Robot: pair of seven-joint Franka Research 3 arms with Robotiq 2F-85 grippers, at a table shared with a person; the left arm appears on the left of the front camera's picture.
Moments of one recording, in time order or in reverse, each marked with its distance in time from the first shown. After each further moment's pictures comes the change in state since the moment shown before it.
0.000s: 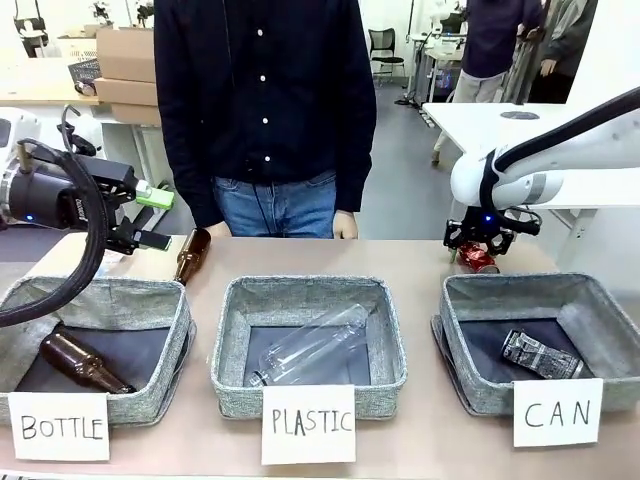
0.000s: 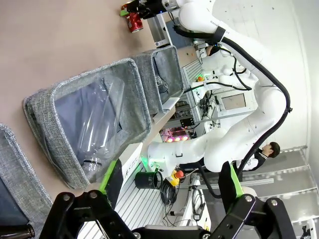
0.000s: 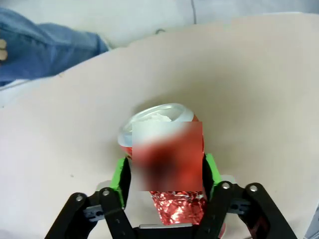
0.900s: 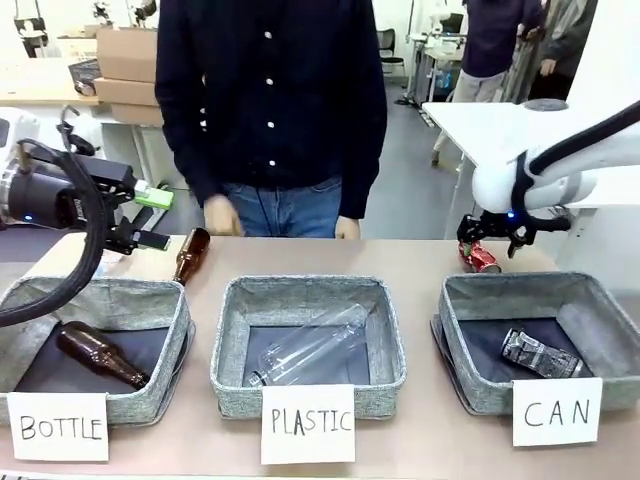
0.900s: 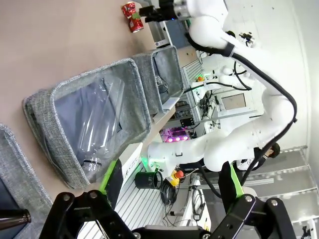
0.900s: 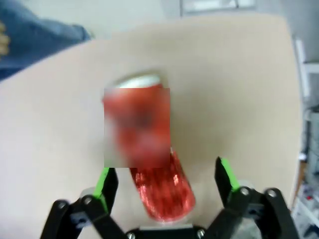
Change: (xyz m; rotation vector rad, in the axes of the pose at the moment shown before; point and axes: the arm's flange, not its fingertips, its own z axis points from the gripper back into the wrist) left arm 0.000 0.000 0.000 0.000 0.000 0.000; right arm -0.023 -0.022 0.026 -0.059 -0.095 0.082
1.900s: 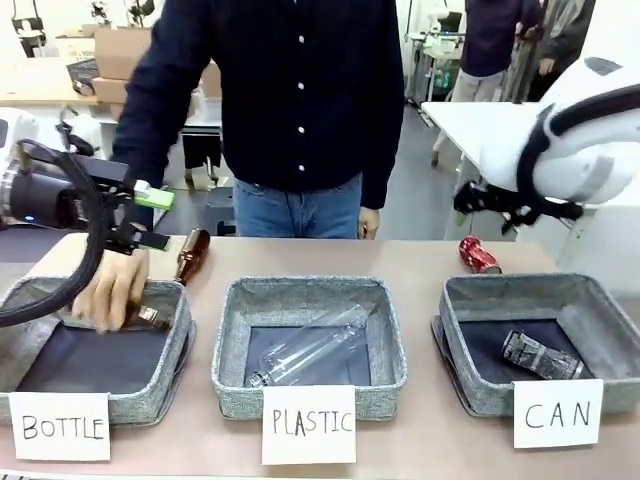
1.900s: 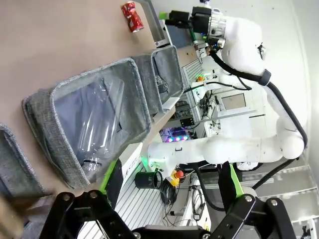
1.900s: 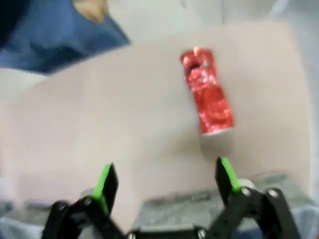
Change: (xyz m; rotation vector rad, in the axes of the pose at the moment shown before) left arm 0.000 0.000 0.000 0.000 0.000 -0.001; right arm -0.090 0.006 0.123 0.245 -0.195 -0.023
